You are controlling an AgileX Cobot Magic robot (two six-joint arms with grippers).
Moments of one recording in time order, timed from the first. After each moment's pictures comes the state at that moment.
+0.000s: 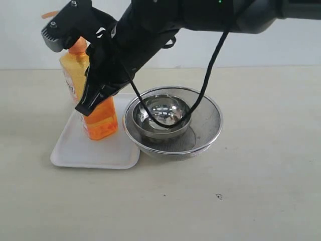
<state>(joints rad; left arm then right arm) 0.15 1.37 -1.00 -0.61 0.21 0.65 0.83 1.89 -1.60 0.21 0.61 -0.62</state>
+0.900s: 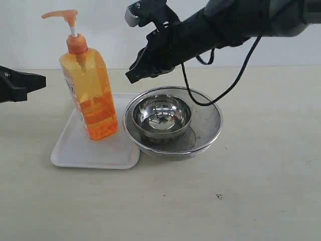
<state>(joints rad) 0.25 1.66 -0.80 -1.72 0.83 2.11 0.52 1.98 -1.54 0.96 0.53 -1.20</state>
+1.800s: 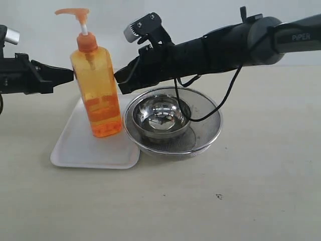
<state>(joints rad) 0.16 1.86 -0.98 -1.74 0.91 2.13 0.50 2.11 -1.52 1.58 0.62 -1.81</state>
